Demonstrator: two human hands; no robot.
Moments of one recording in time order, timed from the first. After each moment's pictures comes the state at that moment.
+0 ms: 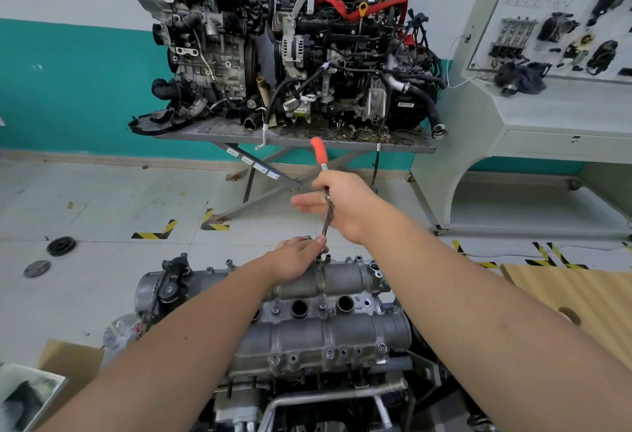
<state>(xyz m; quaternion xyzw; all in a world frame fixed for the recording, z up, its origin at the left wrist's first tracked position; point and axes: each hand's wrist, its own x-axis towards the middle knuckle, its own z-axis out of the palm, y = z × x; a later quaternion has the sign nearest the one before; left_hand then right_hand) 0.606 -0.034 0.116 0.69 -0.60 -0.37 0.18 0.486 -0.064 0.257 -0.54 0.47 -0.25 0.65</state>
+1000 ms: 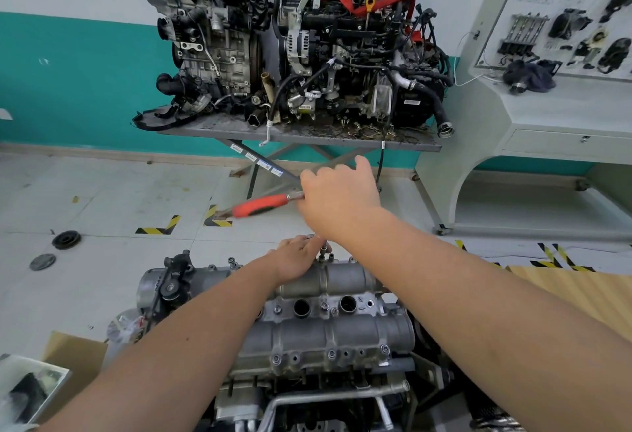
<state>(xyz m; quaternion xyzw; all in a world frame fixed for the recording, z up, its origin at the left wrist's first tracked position) 0.602 -0.031 0.124 0.70 -0.58 -0.39 0.16 0.498 -0.055 0.261 -0.89 0.42 -0.04 -0.17</state>
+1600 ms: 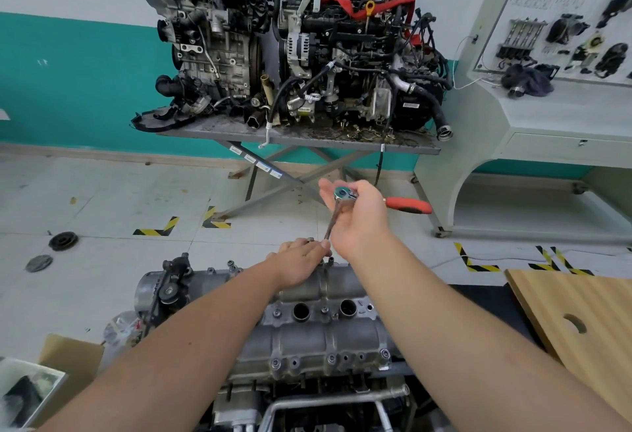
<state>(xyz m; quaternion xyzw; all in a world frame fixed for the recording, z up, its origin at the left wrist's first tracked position) 0.603 -0.035 0.115 0.70 -0.61 -0.35 0.13 0.489 -0.063 0.235 -0.18 0.35 -0.50 0.78</state>
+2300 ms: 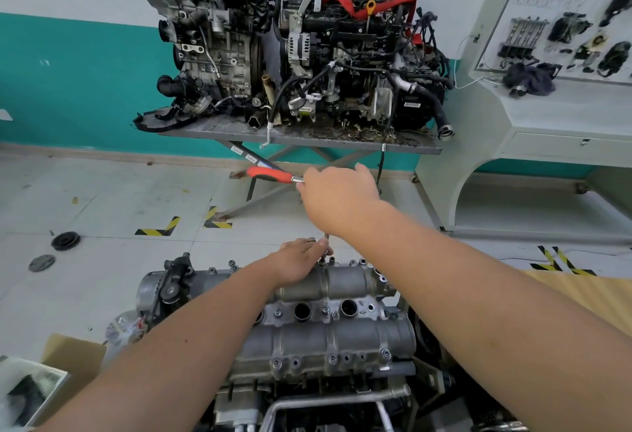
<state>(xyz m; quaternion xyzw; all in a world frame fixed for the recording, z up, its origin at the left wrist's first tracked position) 0.607 -0.038 0.115 0.68 -0.61 -0.38 0.18 0.505 -0.063 0.269 -0.89 0.45 -0.01 -0.11</state>
